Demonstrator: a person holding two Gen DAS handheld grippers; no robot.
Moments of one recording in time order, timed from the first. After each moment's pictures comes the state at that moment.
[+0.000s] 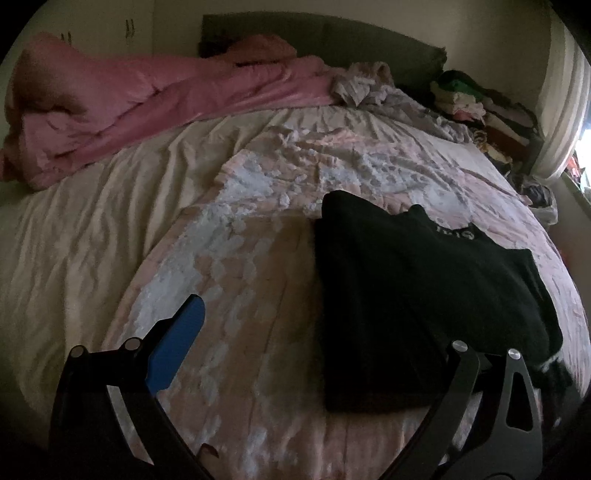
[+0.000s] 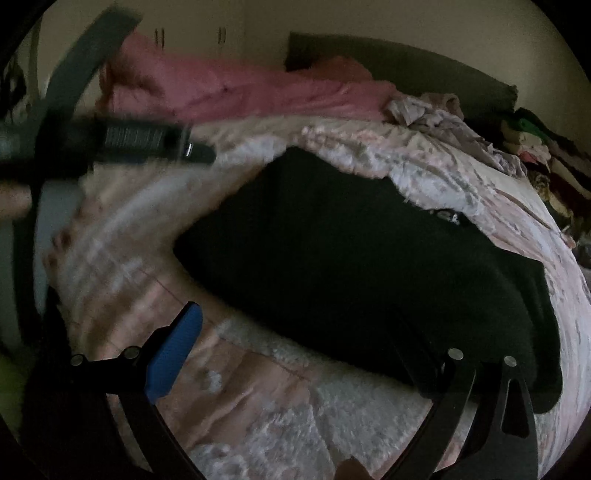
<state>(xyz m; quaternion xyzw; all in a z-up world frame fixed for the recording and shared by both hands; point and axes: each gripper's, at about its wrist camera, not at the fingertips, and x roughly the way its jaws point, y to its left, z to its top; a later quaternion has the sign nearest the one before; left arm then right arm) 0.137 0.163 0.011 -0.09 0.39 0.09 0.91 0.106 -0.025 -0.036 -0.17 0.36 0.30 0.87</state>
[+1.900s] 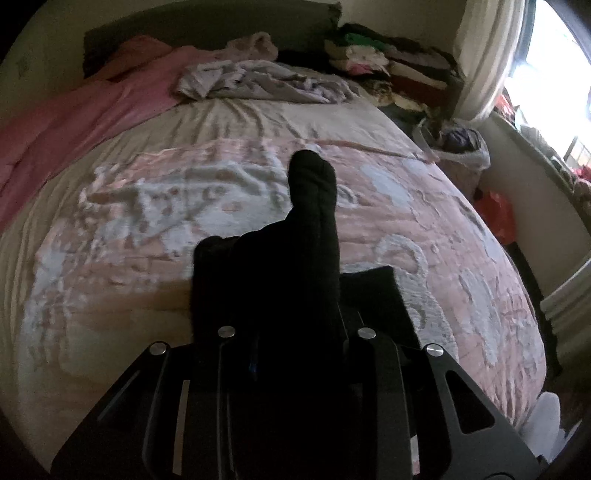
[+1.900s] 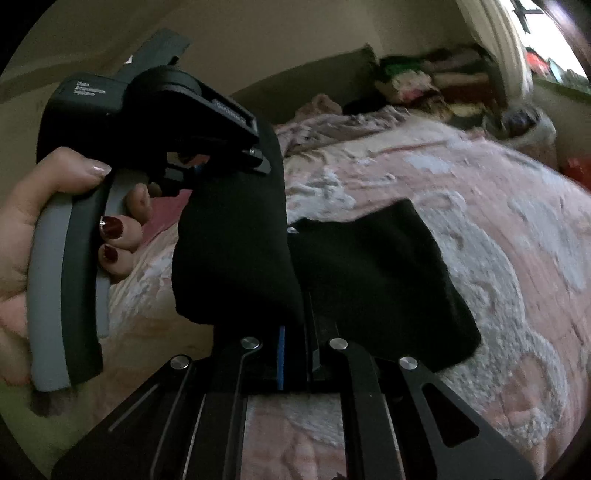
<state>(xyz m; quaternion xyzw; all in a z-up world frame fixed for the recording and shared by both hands) 0.270 -0.103 0.056 -0.03 0.44 -0.07 0.90 0.127 -0.230 -0.008 0.15 0.32 0.18 0.92</state>
